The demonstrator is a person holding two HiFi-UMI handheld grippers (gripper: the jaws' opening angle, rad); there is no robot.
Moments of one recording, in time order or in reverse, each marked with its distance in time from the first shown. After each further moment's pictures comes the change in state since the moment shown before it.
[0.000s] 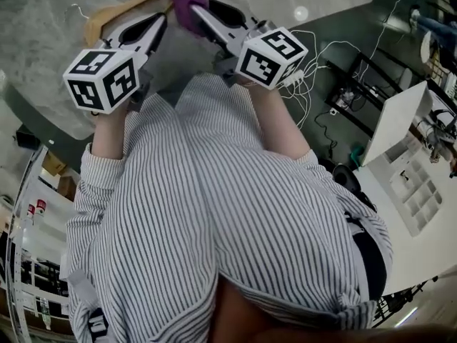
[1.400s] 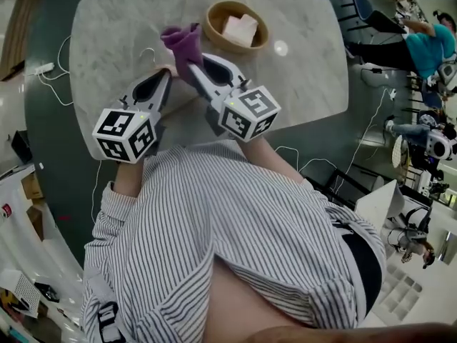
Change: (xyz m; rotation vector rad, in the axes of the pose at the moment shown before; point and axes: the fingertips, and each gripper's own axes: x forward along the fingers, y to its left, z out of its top) left arm -0.183 0.019 0.059 0.054 -0.549 0.274; right arm 0.084 0.174 0.052 -0.414 -0.014 0.208
